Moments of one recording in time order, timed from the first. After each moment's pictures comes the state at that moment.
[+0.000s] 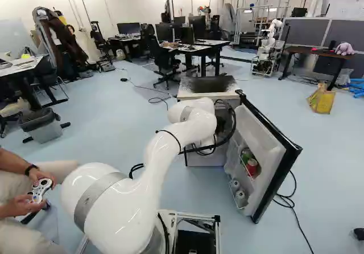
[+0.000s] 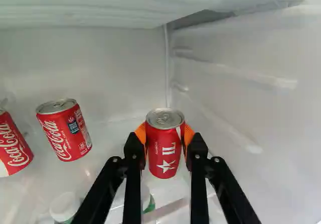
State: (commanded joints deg) arm -22.1 -95.0 -108.3 -6.1 71.5 0.0
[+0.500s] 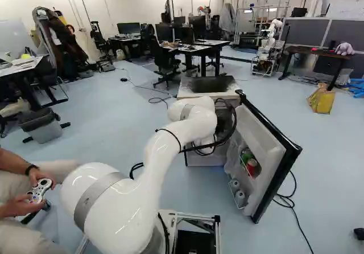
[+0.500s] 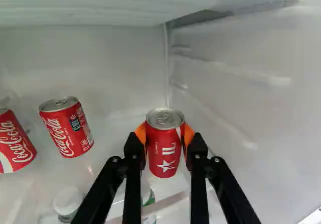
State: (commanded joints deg) arm -22.2 -92.8 -104.6 -6.1 71.5 0.0
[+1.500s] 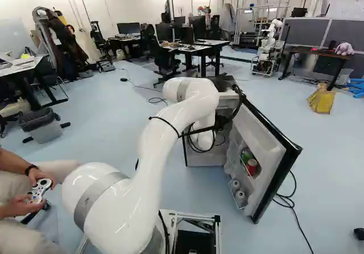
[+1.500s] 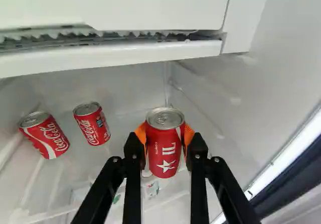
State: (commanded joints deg) arm -22.7 -74.7 -79.6 -6.1 71.5 0.0
